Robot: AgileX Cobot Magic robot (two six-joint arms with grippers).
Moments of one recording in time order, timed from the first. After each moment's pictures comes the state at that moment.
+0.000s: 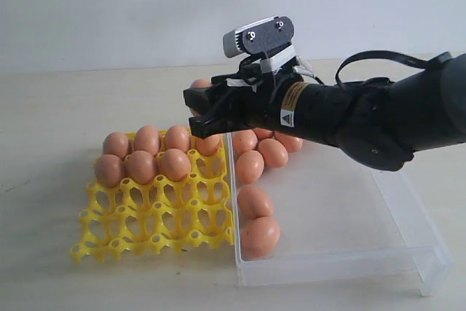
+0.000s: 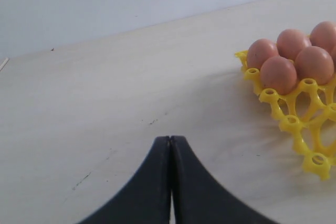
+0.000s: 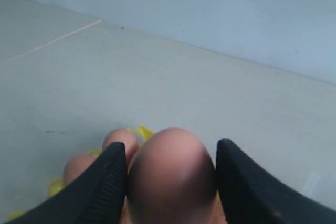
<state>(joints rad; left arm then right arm) -0.01 0.01 0.00 -0.07 0.37 0.23 0.57 1.84 -0.90 -0.49 -0.62 0.47</state>
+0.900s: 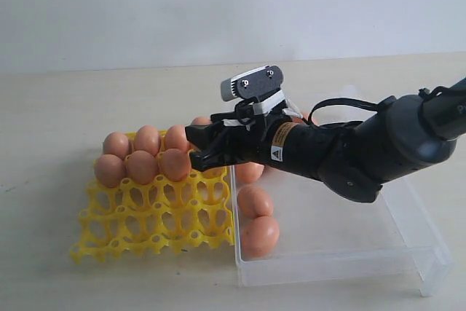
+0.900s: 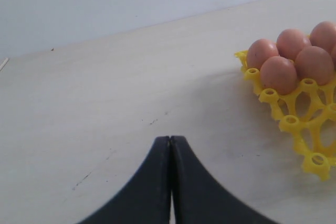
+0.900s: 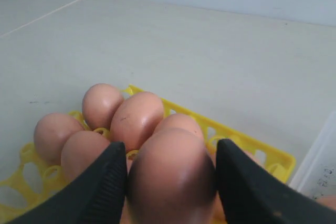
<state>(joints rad) -0.01 0.01 0.00 -0.07 0.37 0.23 0.57 2.03 -0.89 -0.42 -0.75 0.42</state>
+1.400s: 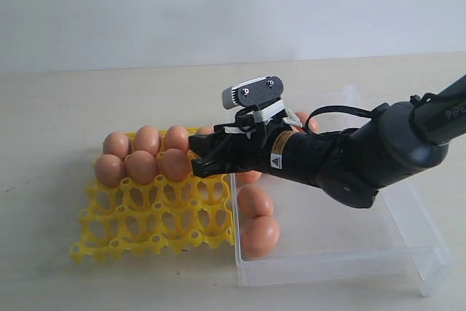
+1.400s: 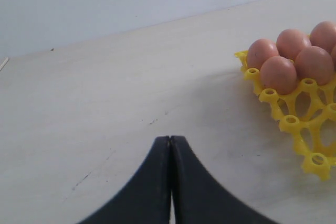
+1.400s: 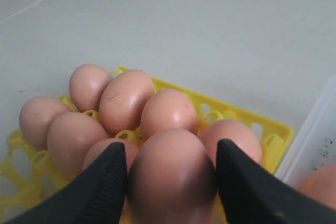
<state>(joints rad) -0.01 0.01 0.00 -0.07 0.37 0.23 0.57 2.06 -0.89 -0.41 -0.73 0.45</state>
